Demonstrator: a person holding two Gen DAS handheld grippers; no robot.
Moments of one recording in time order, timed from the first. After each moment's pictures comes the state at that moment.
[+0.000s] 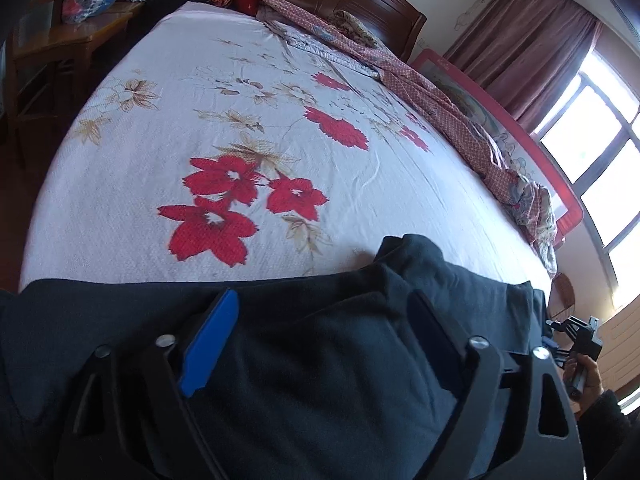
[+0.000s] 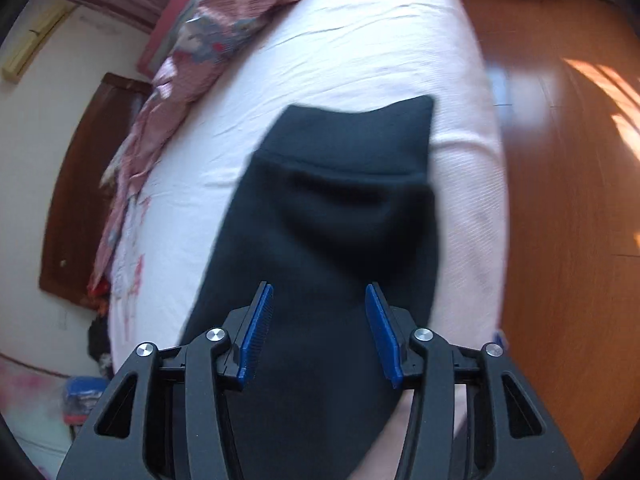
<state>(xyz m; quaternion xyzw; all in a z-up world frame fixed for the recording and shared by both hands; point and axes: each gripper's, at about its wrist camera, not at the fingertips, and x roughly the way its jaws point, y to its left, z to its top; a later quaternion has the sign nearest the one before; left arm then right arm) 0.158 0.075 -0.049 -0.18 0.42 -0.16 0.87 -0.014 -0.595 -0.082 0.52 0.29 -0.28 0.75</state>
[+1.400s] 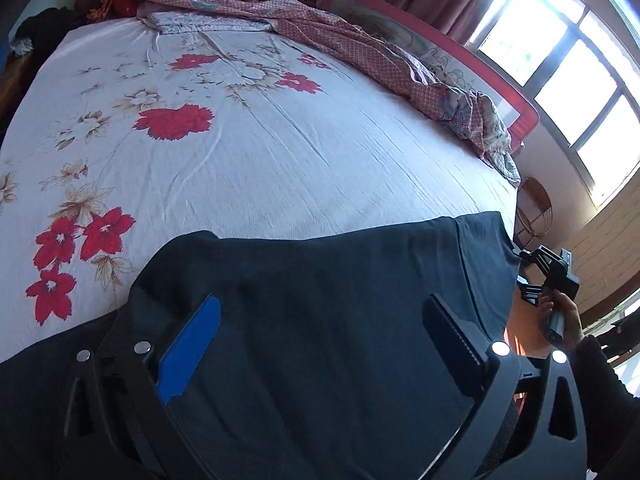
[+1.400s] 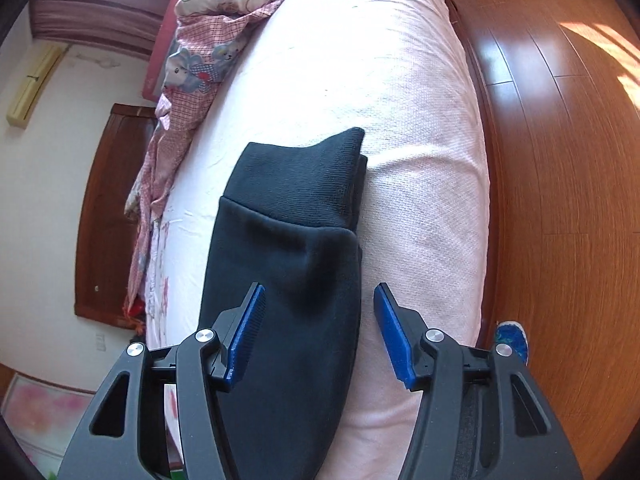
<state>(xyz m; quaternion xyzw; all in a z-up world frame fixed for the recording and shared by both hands) 0.156 -0.057 0.022 -0.07 0.47 -0.30 0.83 -0.027 -0.607 -0.091 0.56 0.26 -0.24 0.75</state>
